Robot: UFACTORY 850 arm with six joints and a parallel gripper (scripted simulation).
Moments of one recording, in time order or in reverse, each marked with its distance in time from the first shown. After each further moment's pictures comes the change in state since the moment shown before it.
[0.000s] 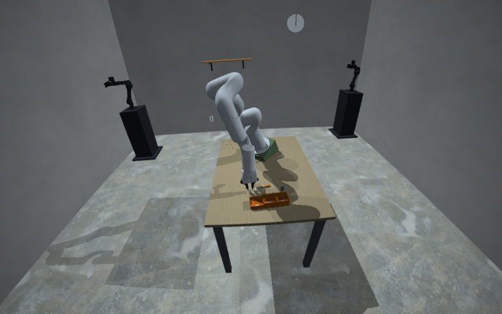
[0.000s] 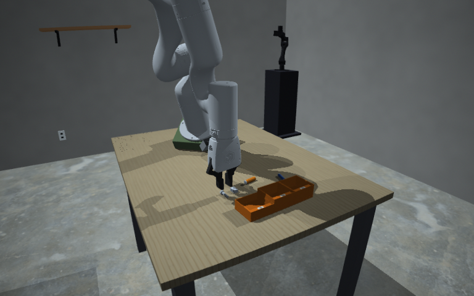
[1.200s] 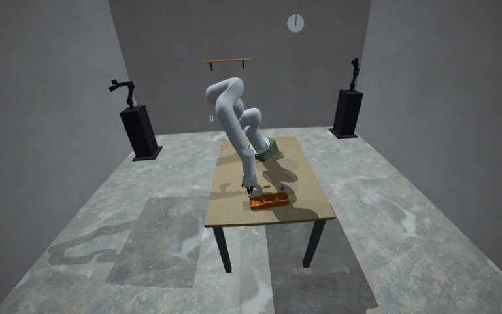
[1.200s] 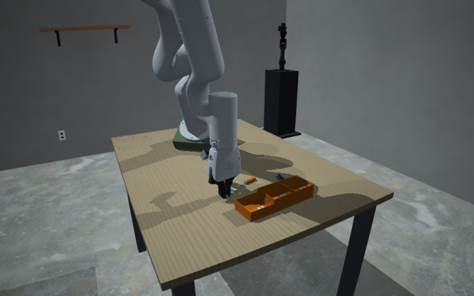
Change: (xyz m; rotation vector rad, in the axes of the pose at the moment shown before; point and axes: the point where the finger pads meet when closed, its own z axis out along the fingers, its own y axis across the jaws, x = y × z) arm 0.000 0.000 0.032 0.003 -0.008 0.001
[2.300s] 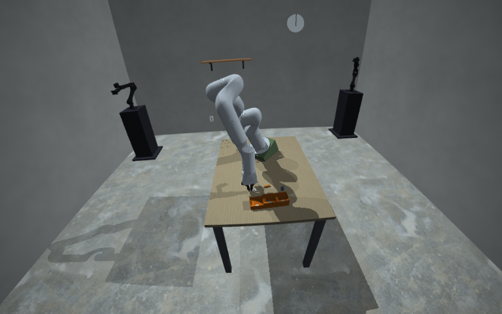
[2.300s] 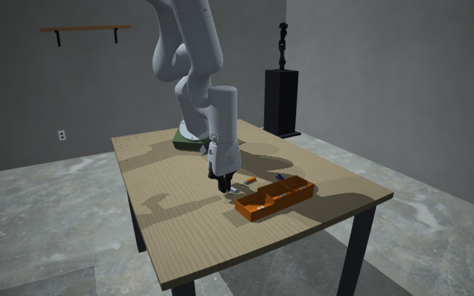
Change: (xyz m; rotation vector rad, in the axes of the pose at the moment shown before) arm 0.000 0.000 -0.018 0.000 -0.004 0.000
